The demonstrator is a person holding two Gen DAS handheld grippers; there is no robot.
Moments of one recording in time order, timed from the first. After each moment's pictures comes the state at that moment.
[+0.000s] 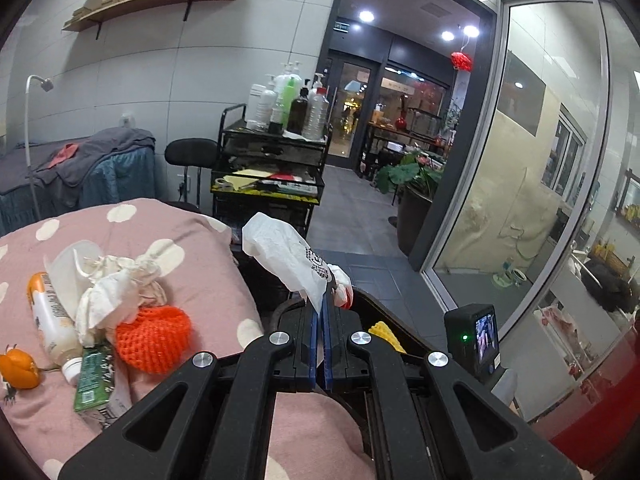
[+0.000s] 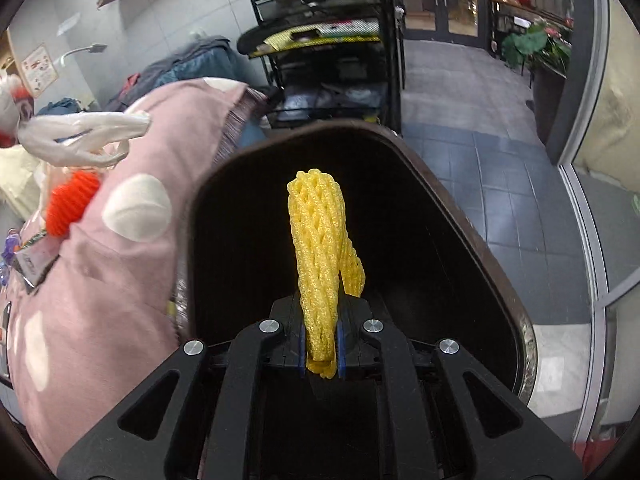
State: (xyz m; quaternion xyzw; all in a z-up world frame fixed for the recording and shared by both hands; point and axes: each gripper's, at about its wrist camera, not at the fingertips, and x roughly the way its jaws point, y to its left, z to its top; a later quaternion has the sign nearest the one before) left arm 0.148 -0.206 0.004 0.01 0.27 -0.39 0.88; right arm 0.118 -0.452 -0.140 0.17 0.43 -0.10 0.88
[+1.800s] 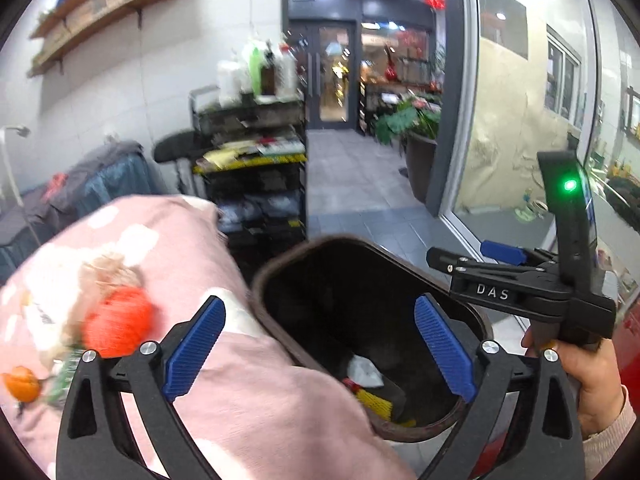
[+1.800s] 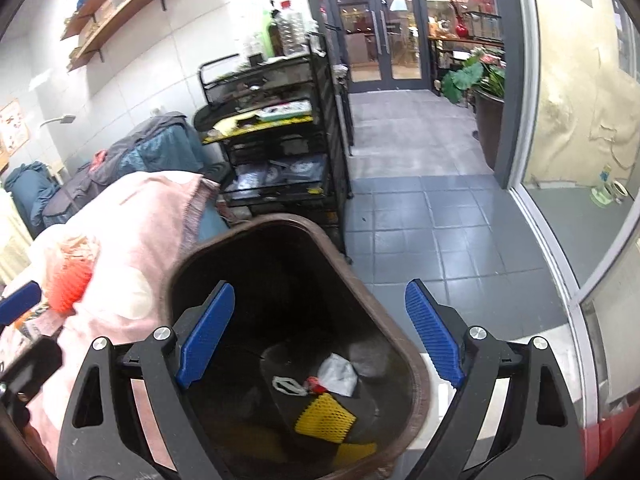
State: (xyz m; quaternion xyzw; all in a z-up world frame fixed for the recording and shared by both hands) left arm 0.112 -0.255 -0.030 0.13 0.27 -0.37 0.88; right arm 0.075 -0.486 -0.078 0.18 0.31 -0.20 0.91
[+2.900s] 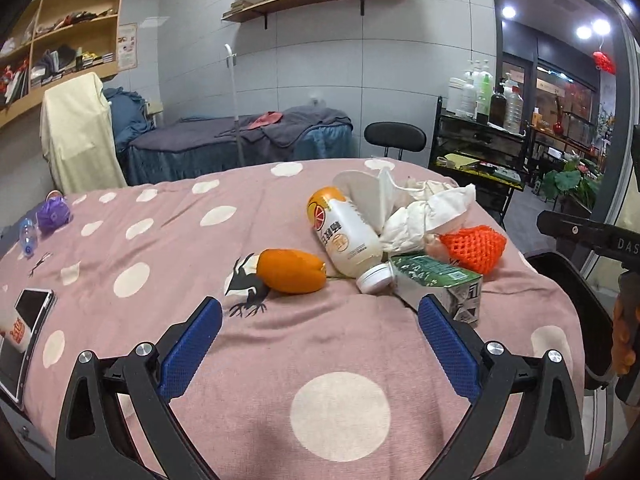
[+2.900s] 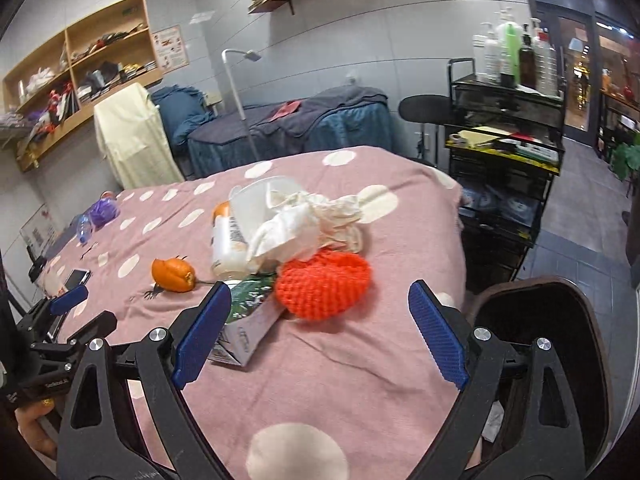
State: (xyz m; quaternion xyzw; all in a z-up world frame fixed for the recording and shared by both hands) left arm 0.136 0.018 -0.035 0.03 0.28 -0.08 0.95; right arm 0.183 -0.252 -0.018 0.09 0.31 0.10 0.94
